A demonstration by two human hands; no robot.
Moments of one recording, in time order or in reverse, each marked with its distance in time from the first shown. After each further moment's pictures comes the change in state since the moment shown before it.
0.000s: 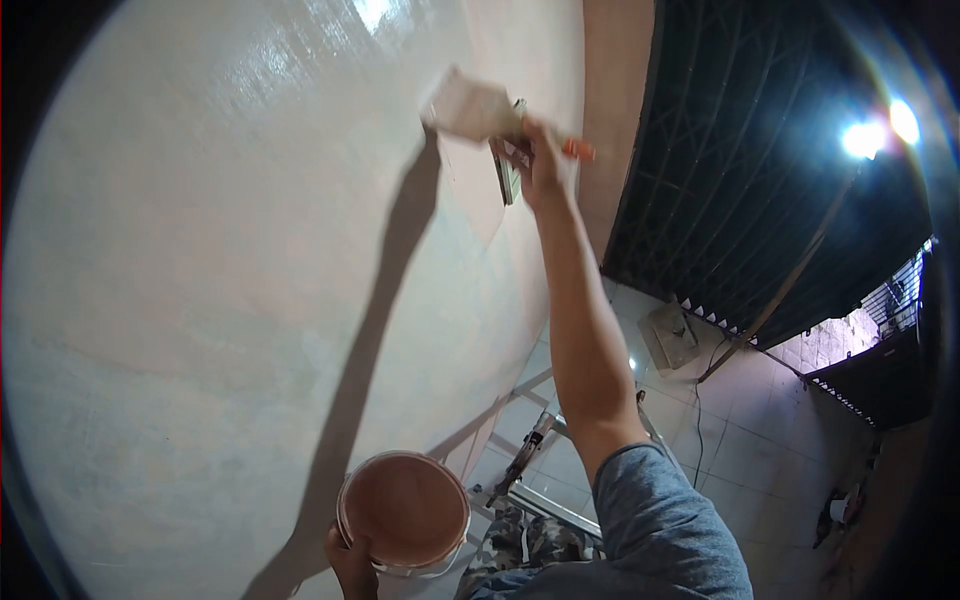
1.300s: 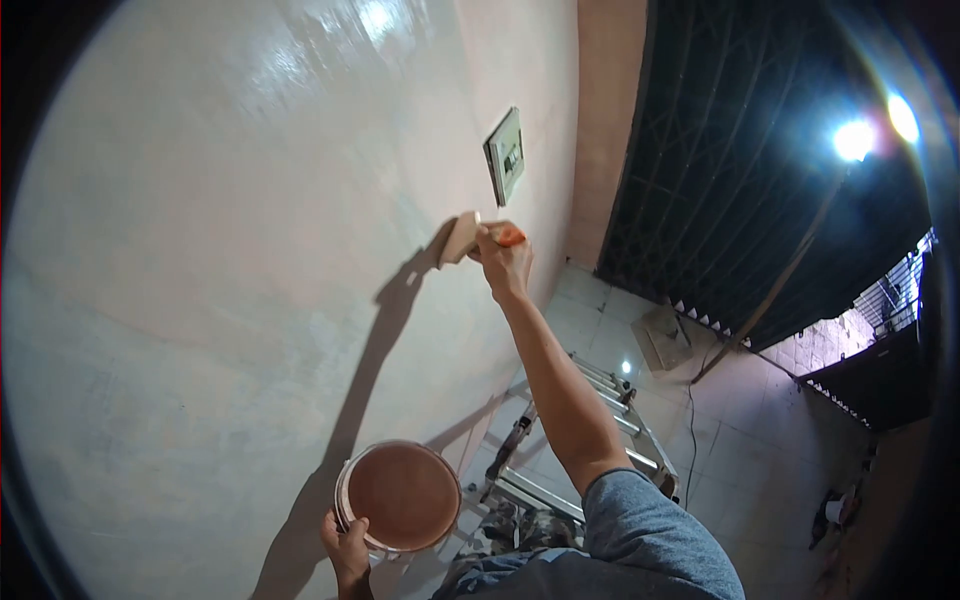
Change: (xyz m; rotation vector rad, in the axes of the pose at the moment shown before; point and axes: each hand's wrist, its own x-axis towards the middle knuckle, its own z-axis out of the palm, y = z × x) left_hand -0.003 0.009 0.000 0.042 -0.073 0.104; right_hand -0.125 0.046 -0.019 -0.700 0.244 -0.007
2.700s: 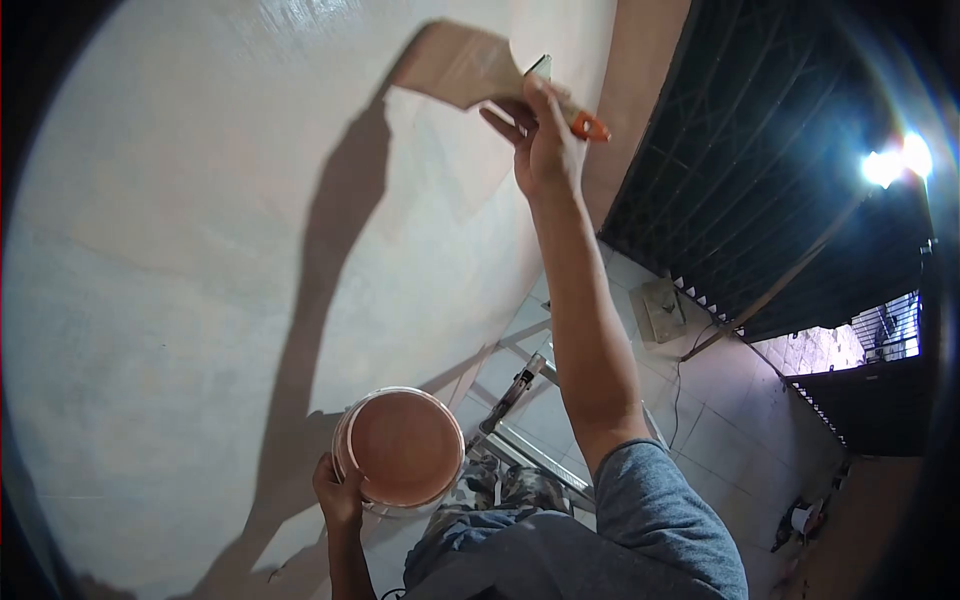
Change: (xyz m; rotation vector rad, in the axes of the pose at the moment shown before) left_hand -0.002 -0.008 0.002 0.066 0.007 -0.017; right_hand 0.011 -0.122 0.024 0.728 -0.346 -0.122
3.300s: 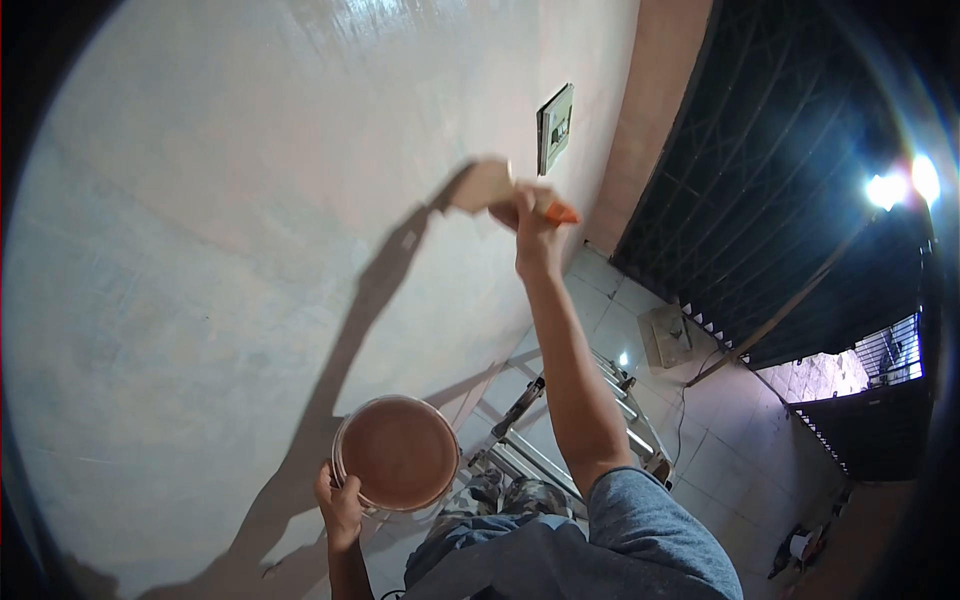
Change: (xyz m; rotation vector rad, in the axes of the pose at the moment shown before) left_hand -0.016 -0.001 -0.019 -0.136 0.055 -0.005; right_hand -0.072 0.054 -0.041 -0.418 0.263 0.064
